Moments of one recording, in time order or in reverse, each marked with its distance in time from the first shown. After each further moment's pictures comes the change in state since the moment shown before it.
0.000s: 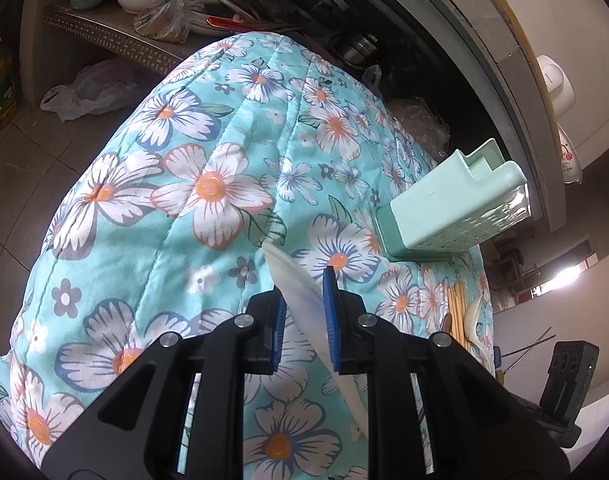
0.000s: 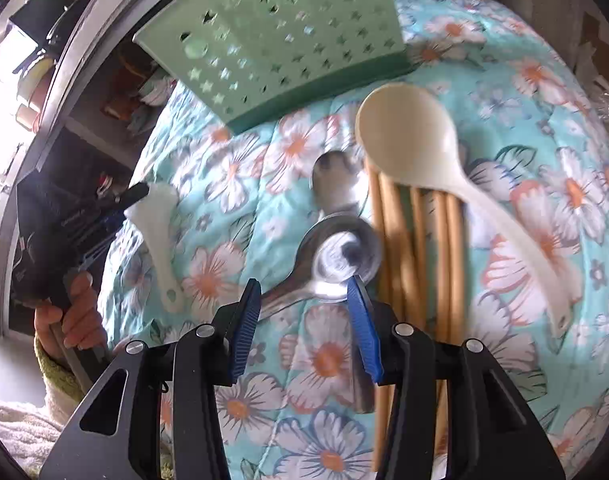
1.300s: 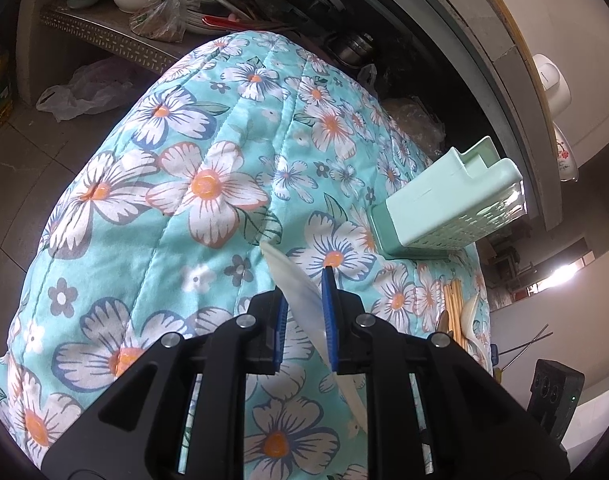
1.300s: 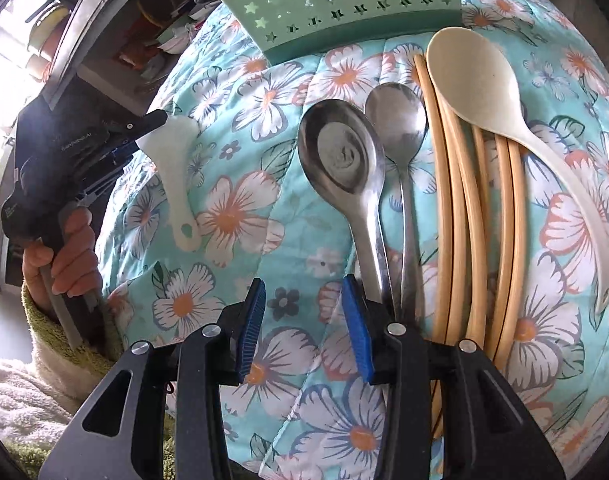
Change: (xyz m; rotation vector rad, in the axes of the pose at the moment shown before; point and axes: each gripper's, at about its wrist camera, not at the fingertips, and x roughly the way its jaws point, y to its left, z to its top) left arm -0.001 0.001 -0.001 0.005 0.002 -0.018; right arm 0.028 0.029 -0.031 -0.105 0.181 0.045
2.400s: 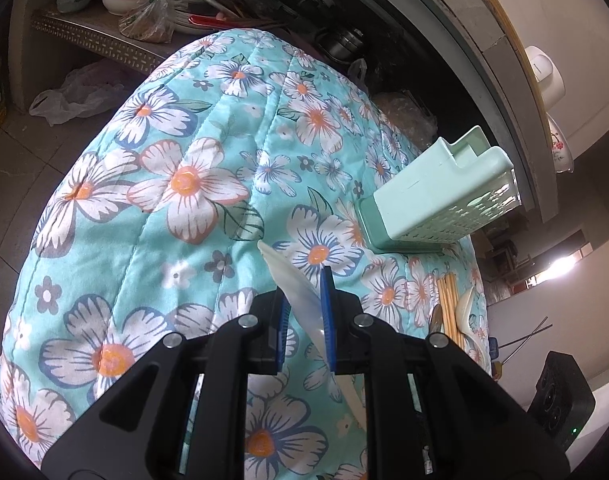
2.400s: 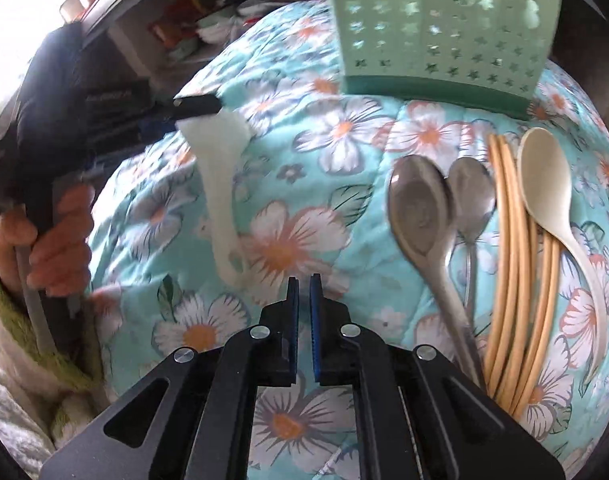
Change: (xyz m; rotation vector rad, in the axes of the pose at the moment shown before) left arm 0.005 -0.011 -0.001 0.025 0.013 -0.012; right arm 0.016 0.065 0.006 -0.301 -0.055 -0.080
